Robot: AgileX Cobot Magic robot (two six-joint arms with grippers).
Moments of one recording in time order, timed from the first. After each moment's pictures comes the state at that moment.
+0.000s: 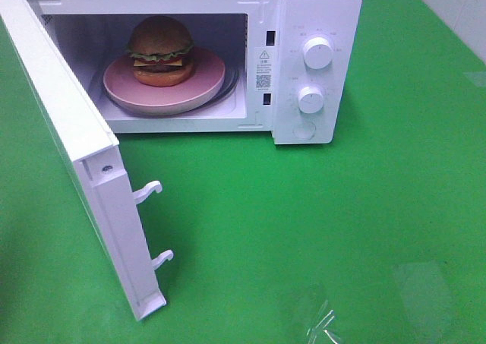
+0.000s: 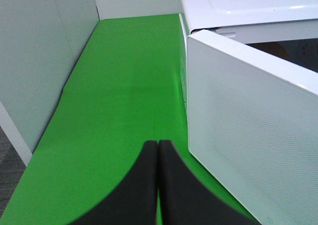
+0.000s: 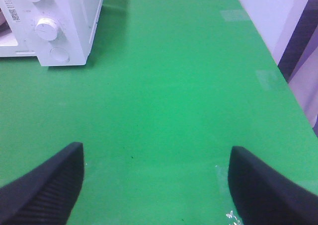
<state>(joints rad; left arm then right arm) 0.03 0.51 -0.40 -0.07 0.25 0.17 0.03 -0.01 -0.51 -0.12 1.00 0.17</state>
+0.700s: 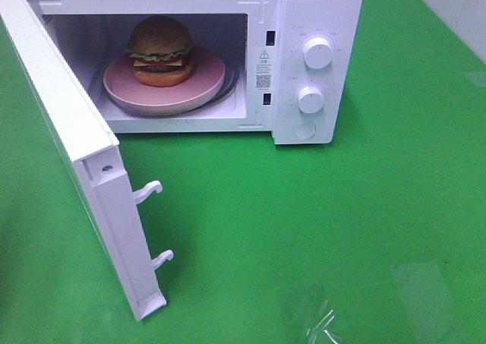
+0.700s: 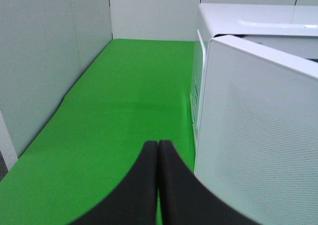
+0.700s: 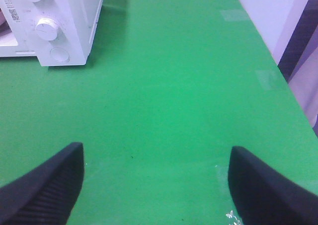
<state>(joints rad) 0.03 0.71 -0.15 -0.07 -0.34 0.06 0.03 -0.01 -0.51 -0.12 1.00 0.17</state>
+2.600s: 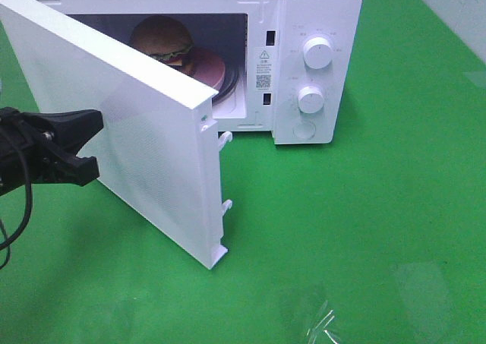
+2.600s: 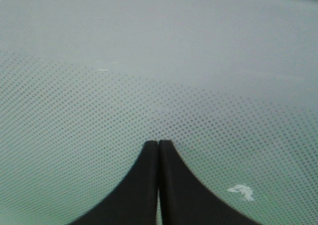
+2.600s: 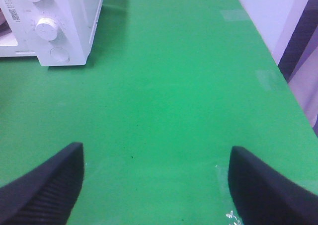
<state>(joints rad) -0.36 1.59 -0.33 0.29 -1.00 -0.24 0.03 -0.01 -0.51 -0.12 1.00 0.17</state>
